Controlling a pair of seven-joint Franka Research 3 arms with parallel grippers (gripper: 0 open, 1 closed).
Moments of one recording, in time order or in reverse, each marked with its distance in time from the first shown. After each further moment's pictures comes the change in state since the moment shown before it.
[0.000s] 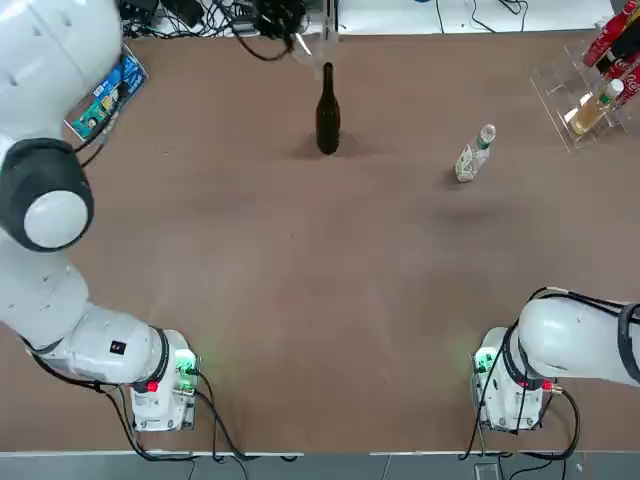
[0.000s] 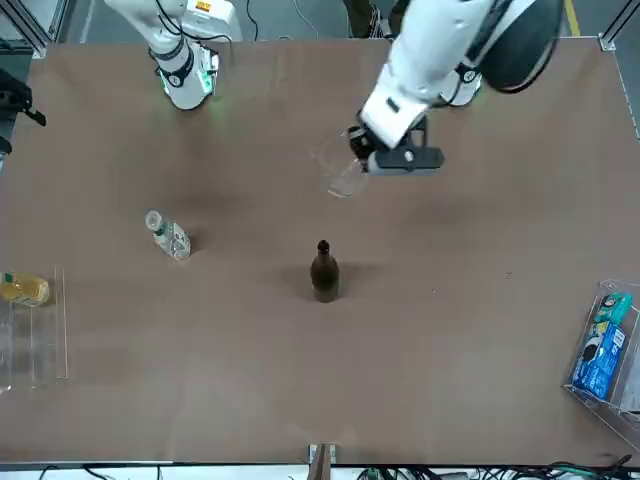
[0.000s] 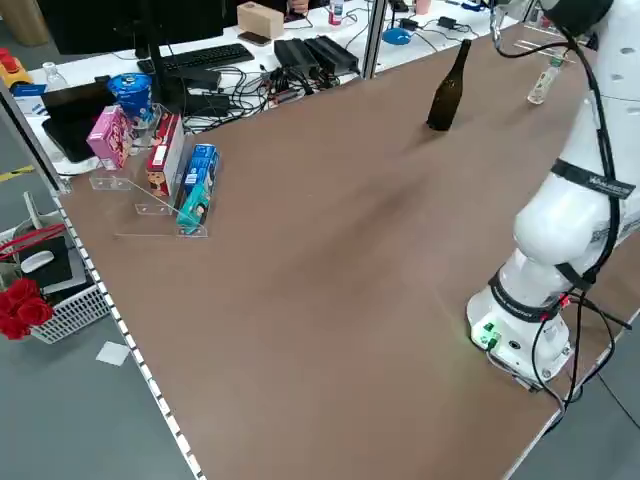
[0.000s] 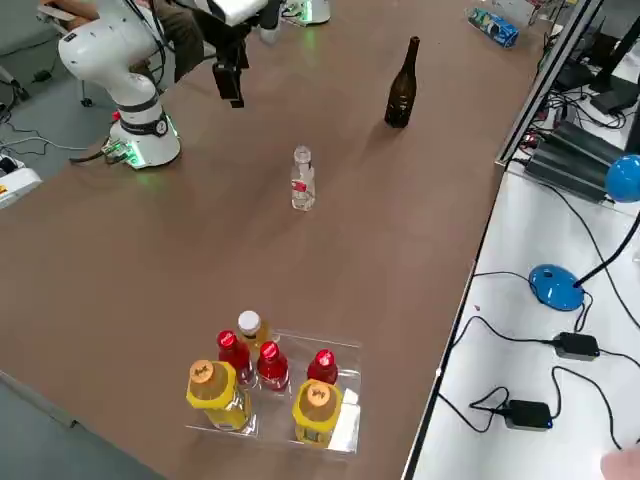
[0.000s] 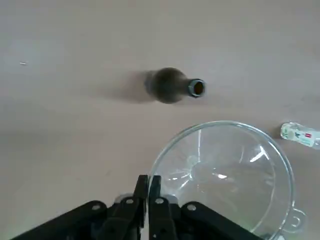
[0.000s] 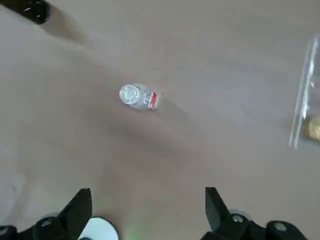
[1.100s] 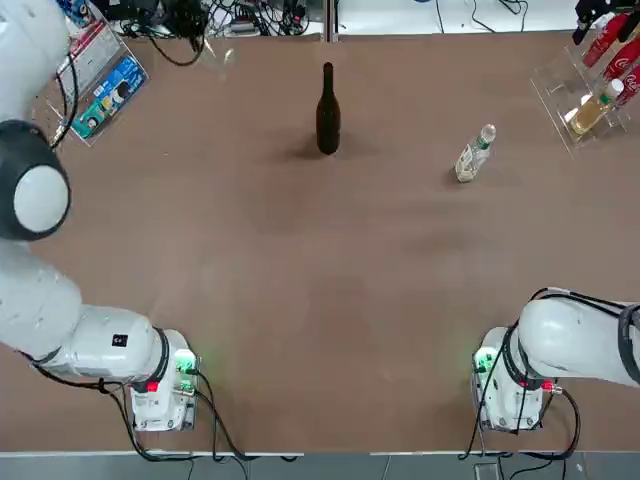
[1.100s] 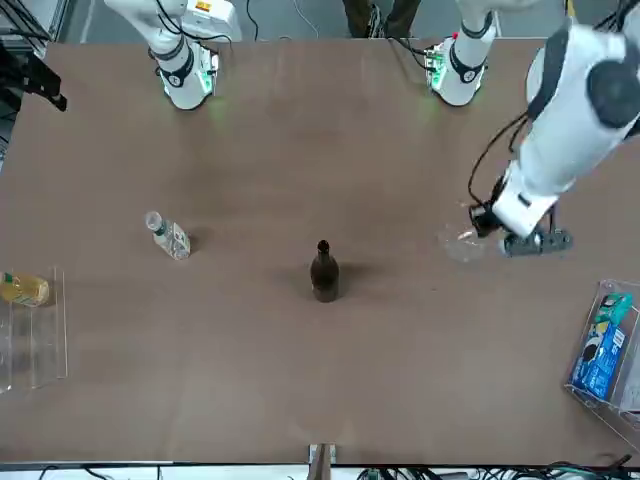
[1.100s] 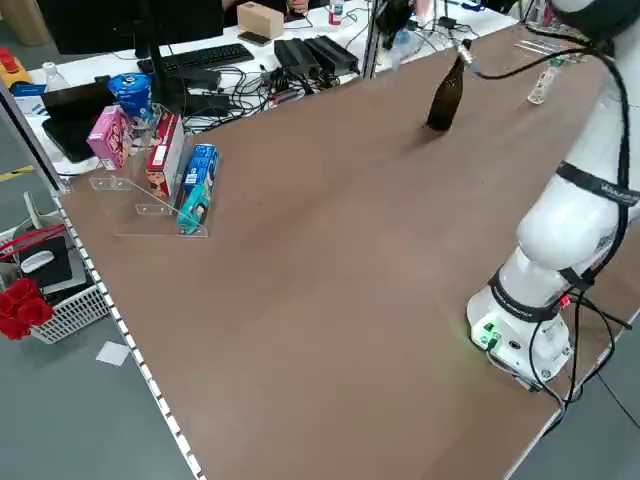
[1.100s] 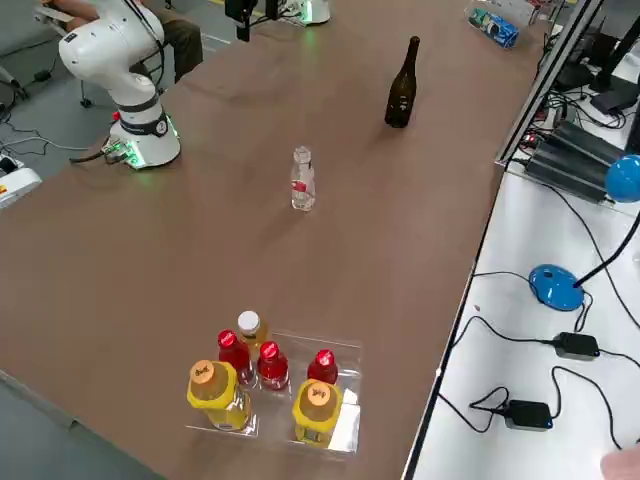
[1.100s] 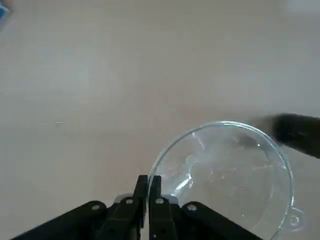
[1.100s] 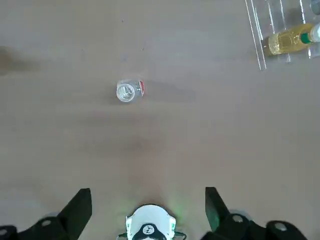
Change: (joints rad) left arm 0.157 -0.200 0.325 -0.237 -0.014 -0.031 0.506; right arm 0.011 -0.012 0.258 0.198 -0.190 -0.235 0.787
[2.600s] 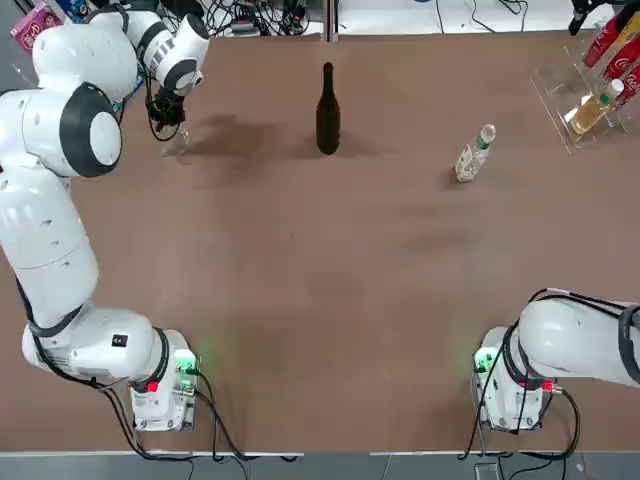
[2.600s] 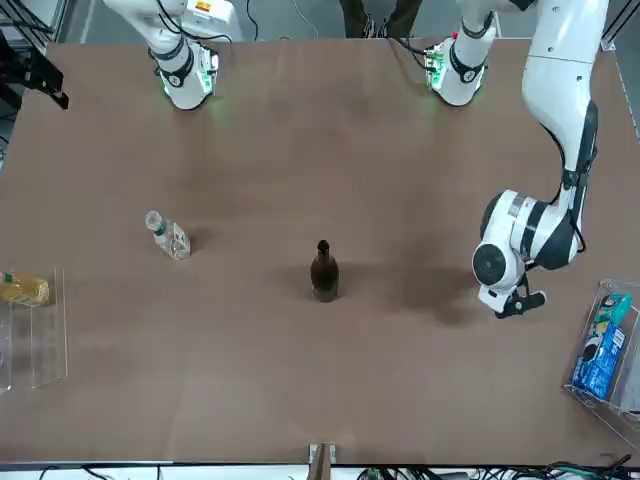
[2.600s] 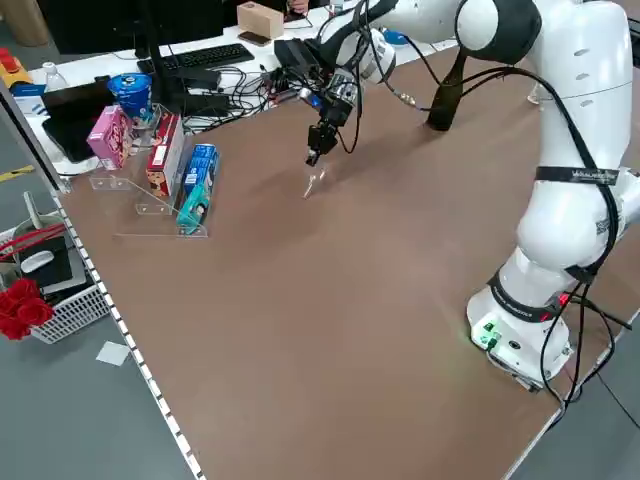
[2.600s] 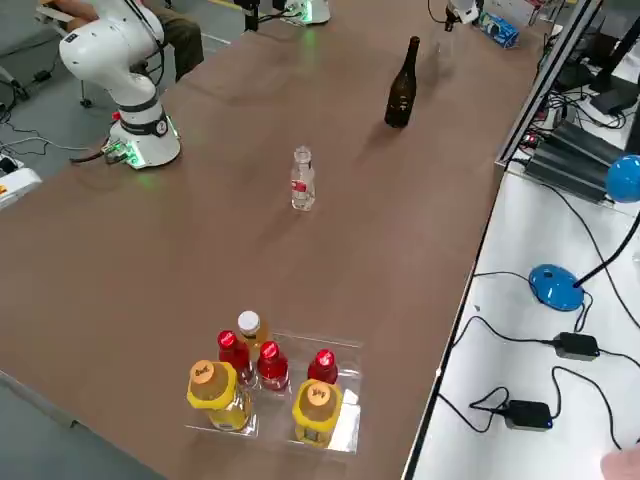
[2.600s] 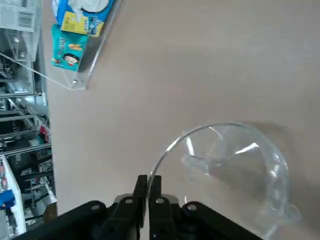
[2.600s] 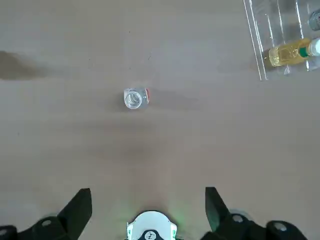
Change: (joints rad) left arm -0.003 0.468 0.144 -0.178 0.802 0.144 -0.423; right arm 0.023 -0.001 0.019 0.032 0.000 0.007 0.034
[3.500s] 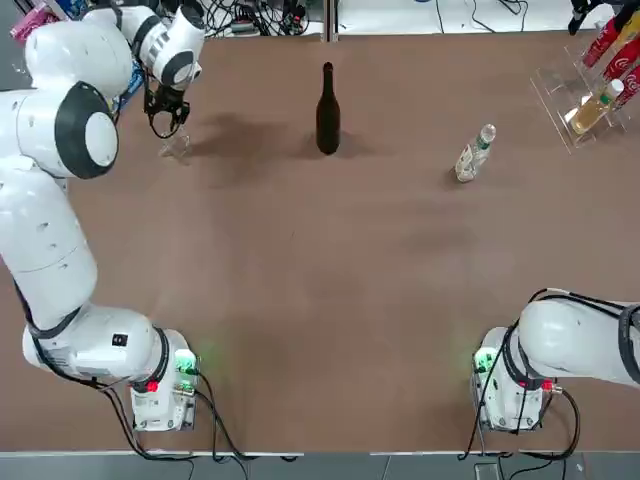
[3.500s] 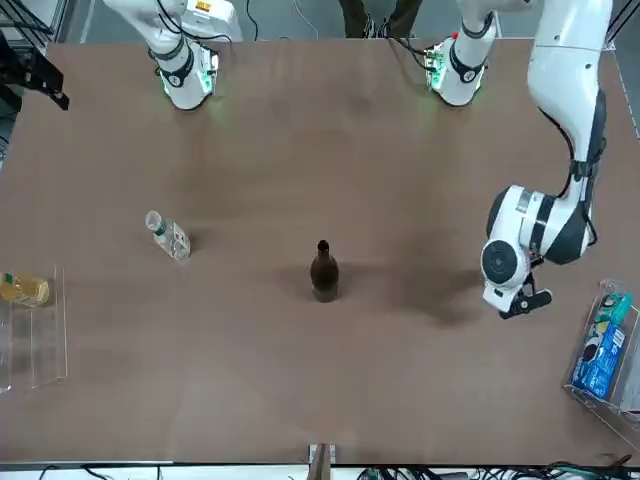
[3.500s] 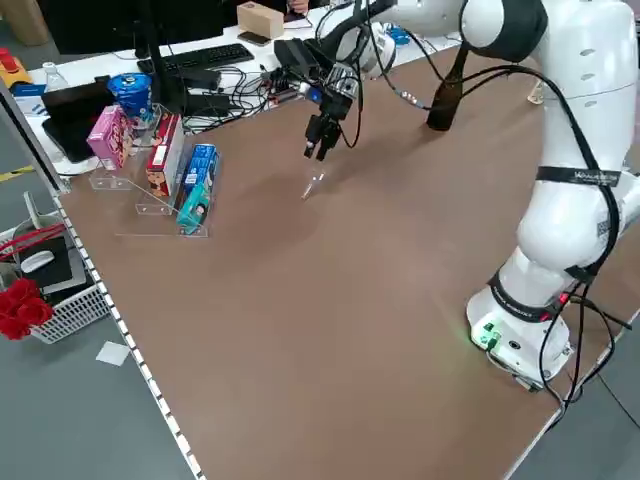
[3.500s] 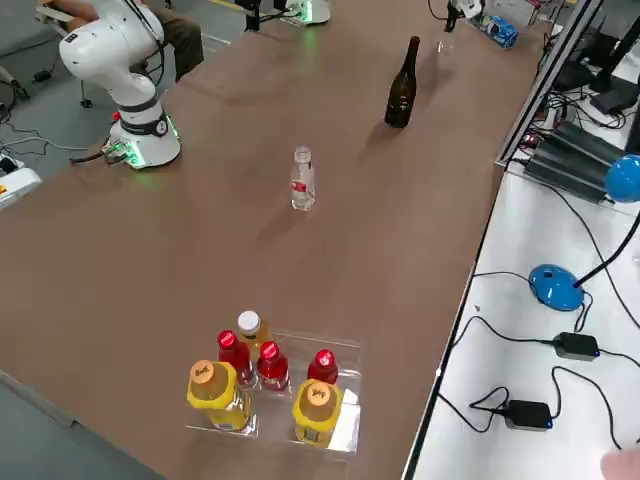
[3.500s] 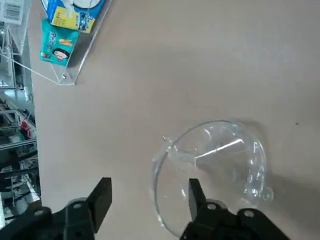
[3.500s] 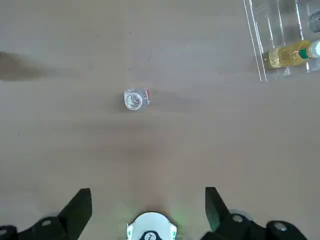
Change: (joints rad) left arm 0.002 -0.011 -0.002 0.000 -0.065 0.022 0.005; right arm 0.001 0.000 0.003 -0.001 0.000 0.005 0.000
